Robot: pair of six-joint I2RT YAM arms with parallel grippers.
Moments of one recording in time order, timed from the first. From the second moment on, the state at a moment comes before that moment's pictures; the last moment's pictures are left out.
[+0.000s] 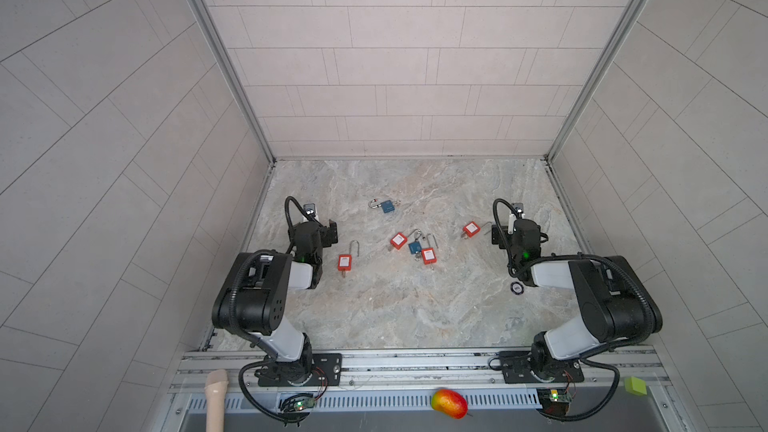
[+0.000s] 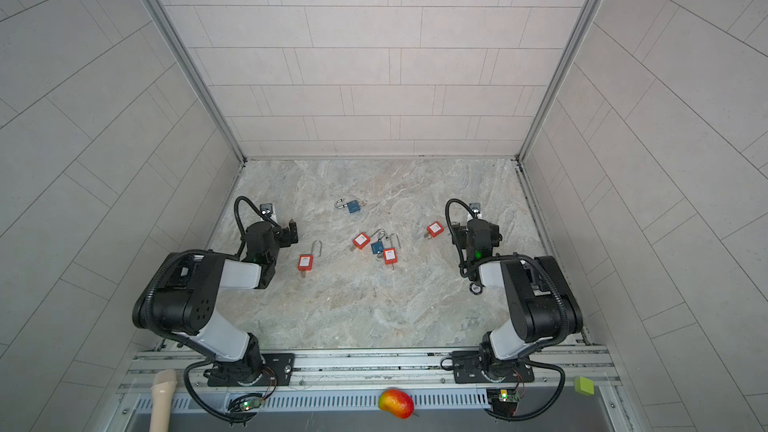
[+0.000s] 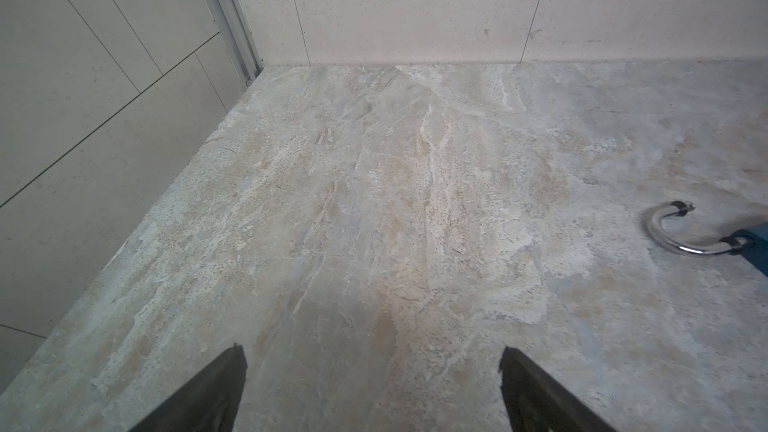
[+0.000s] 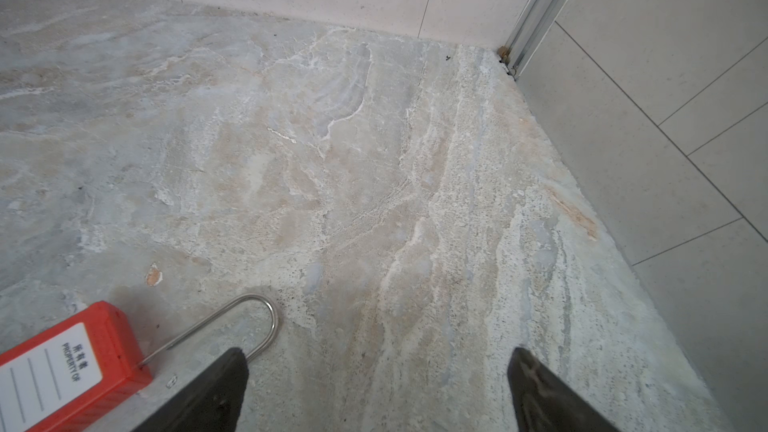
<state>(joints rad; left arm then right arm) -0.05 1.61 0.41 0.80 -0.24 0.00 0.05 1.53 0.43 0.62 0.30 -0.04</state>
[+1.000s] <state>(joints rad) -0.05 1.21 0.54 0.36 -0.24 -0.05 0.09 1.34 0.89 -0.26 0.38 0.32</state>
